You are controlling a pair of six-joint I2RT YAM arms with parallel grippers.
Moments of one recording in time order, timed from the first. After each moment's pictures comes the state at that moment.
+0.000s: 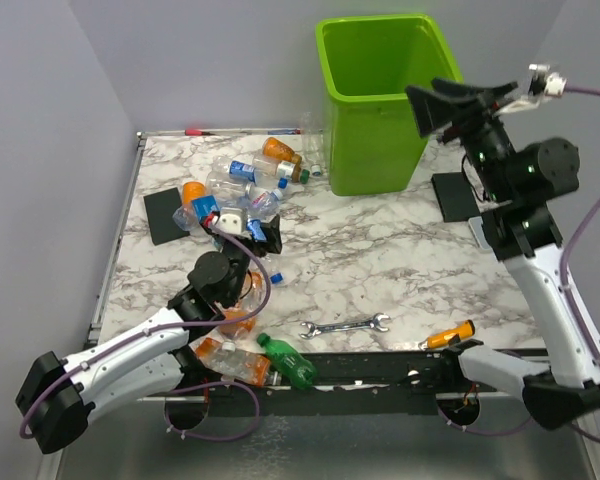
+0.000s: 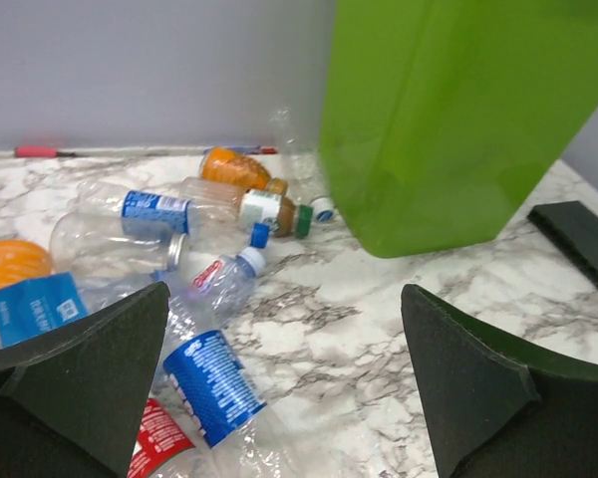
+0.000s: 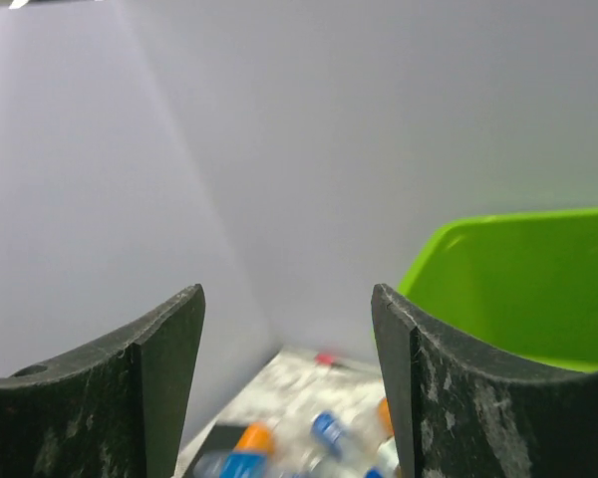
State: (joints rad) left arm -0.84 0.82 0.44 0.55 -0.58 -0.07; right arm 0.32 1.21 1.50 0.20 -0.12 0.40
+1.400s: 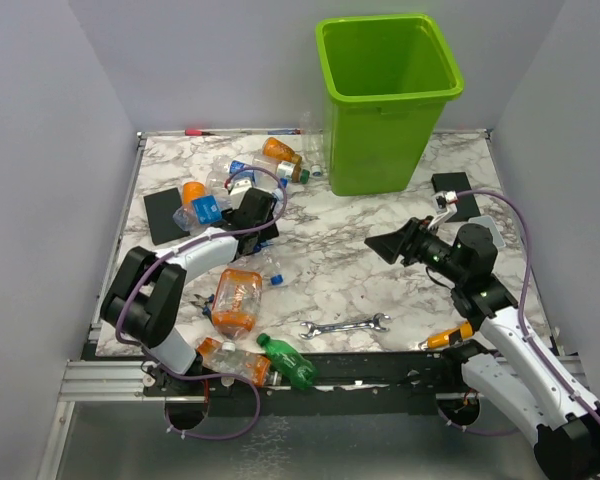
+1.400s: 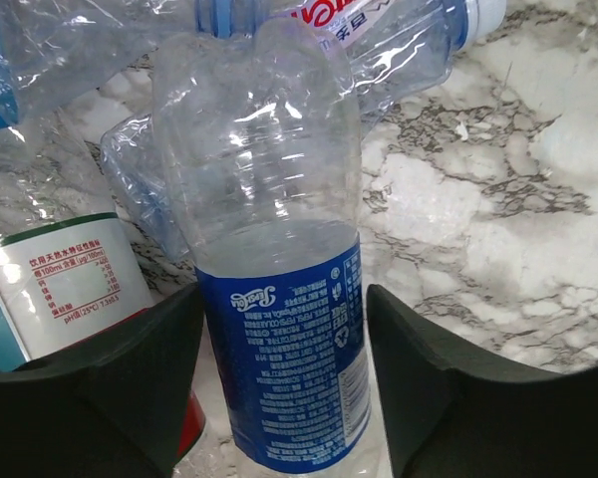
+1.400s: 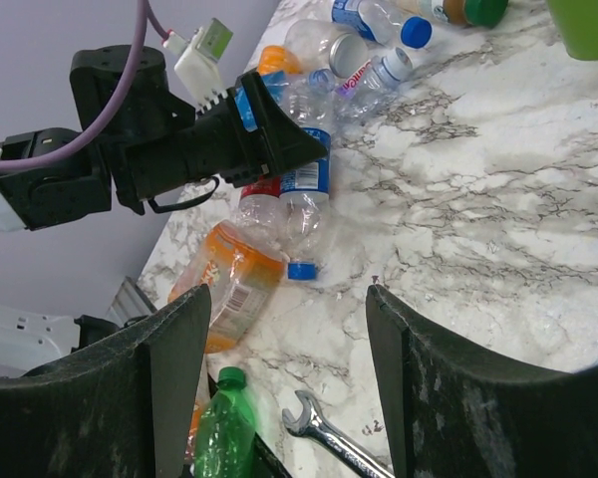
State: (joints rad) left arm -0.49 1.59 0.91 -0.15 -0.38 -0.65; right arm 0.33 0.75 0.54 0.06 -0.46 0.63
